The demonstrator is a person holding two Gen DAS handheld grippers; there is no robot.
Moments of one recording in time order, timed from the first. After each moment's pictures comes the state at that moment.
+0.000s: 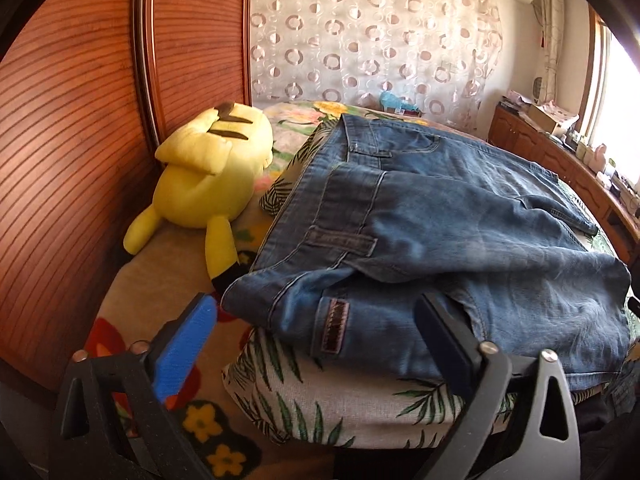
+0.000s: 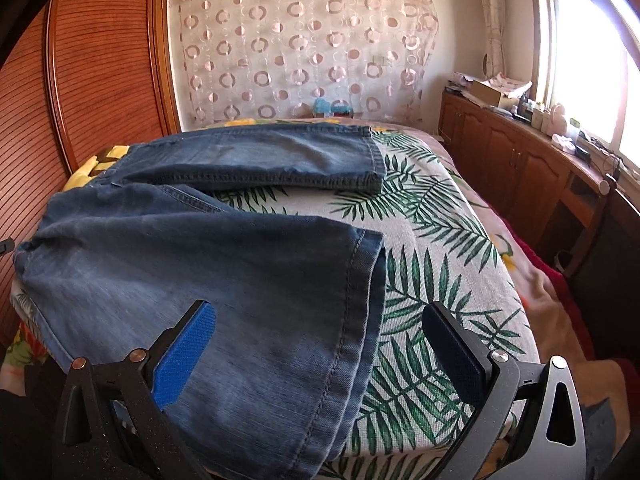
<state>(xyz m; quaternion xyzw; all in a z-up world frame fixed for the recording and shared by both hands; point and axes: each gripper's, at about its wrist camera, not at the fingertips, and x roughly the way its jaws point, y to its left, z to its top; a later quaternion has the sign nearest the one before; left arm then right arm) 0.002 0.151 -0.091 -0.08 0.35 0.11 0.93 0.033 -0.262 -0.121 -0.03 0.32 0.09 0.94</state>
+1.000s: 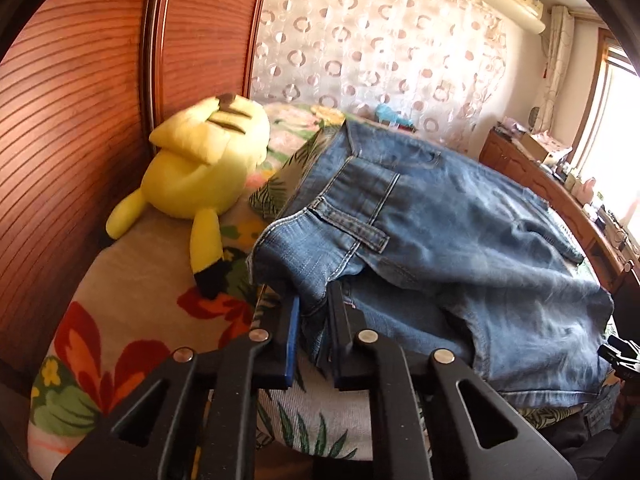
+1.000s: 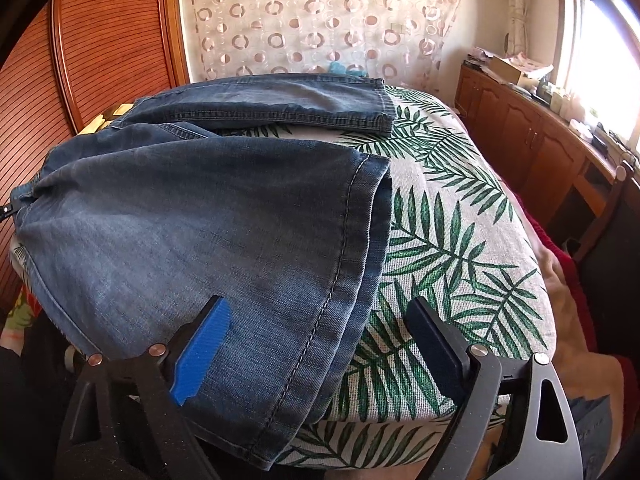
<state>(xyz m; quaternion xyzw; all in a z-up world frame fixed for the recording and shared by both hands) -0.002 0.170 -0.095 -0.14 0.32 0.09 0.93 0.022 -0.273 -0.129 -0.04 0.36 0.12 0.92</state>
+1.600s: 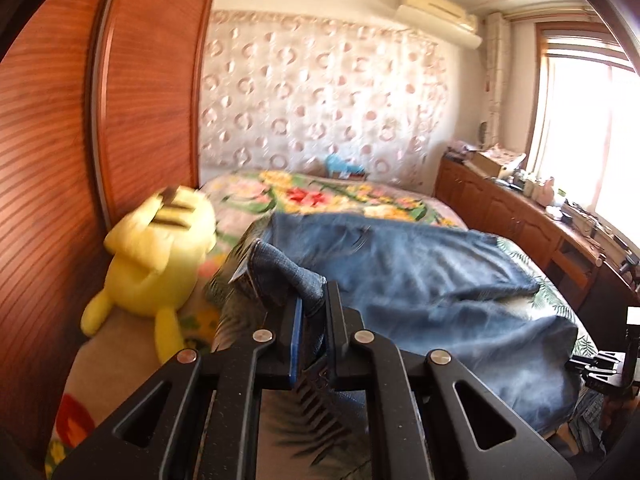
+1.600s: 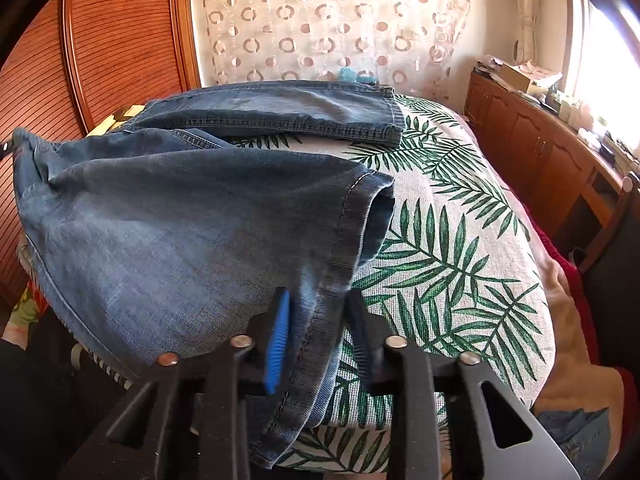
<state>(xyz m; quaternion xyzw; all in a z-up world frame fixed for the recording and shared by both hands) 0.031 0.124 -0.009 -0.07 0.23 0.02 0.97 0.037 -0.277 -0.128 -0.04 0.36 0.14 0.92</state>
